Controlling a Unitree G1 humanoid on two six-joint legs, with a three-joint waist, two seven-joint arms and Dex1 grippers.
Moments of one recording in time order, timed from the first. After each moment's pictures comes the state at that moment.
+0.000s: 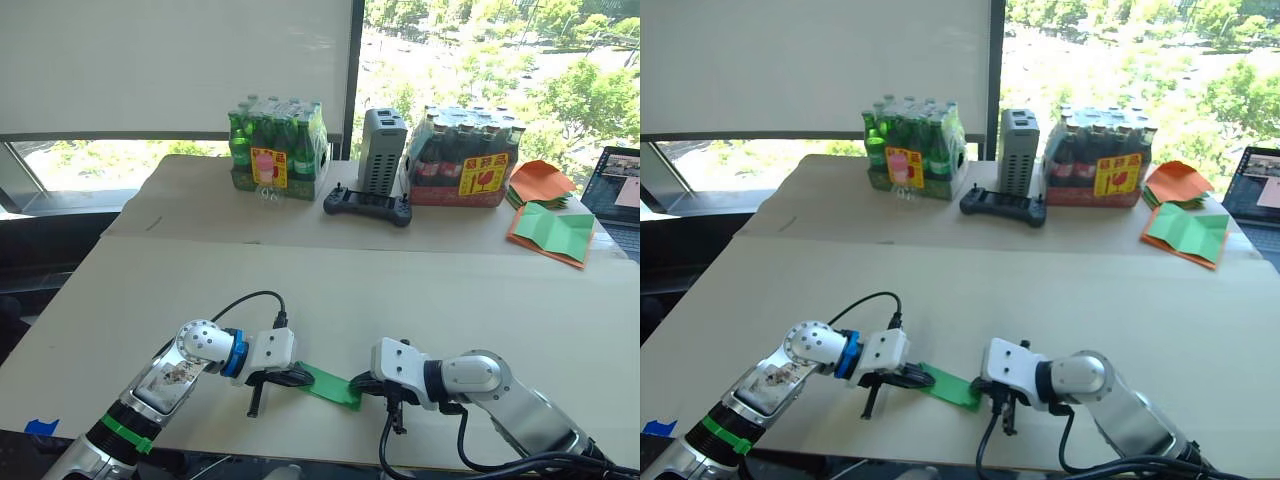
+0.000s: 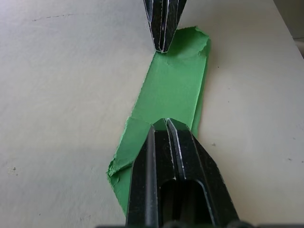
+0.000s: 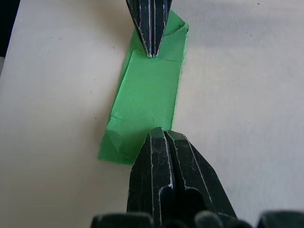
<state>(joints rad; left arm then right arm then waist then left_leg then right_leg) -0.33 0.69 -0.37 -0.14 -0.15 0.19 -1.23 -0.16 -0.75 0.40 -0.50 0.11 0.51 0.91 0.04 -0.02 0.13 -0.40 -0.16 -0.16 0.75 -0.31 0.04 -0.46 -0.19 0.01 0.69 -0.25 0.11</state>
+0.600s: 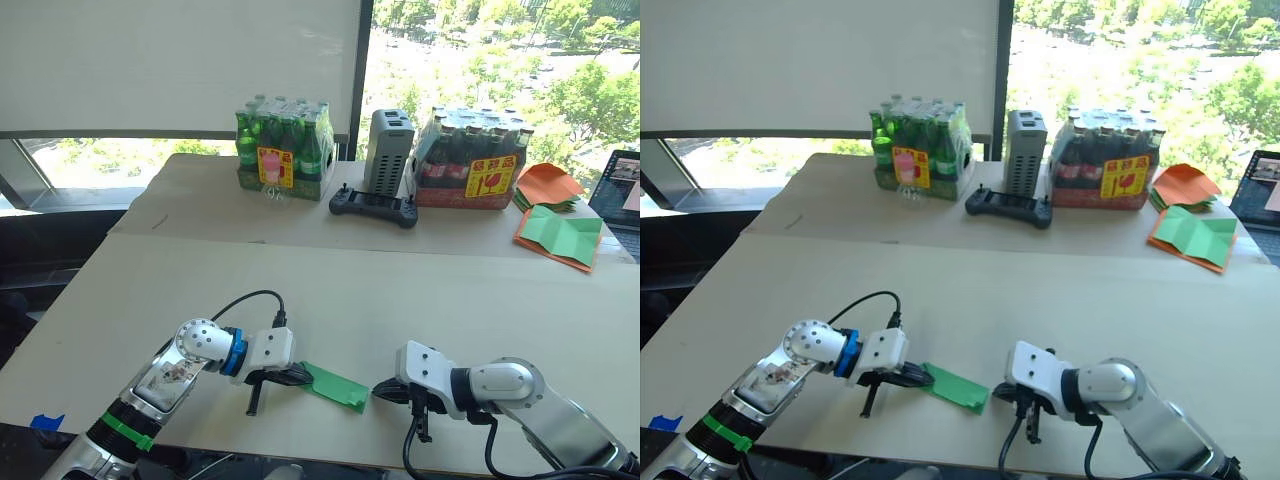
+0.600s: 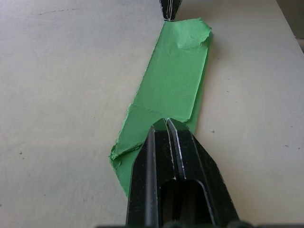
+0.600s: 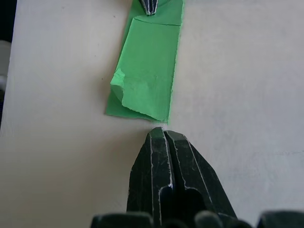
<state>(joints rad) -0.34 0.69 -0.37 -0.12 -0.15 0.17 -1.24 -0.08 -0.82 0.26 -0.55 0.22 0.57 0.92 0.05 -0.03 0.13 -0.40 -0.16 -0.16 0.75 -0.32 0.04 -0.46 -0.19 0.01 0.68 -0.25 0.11</state>
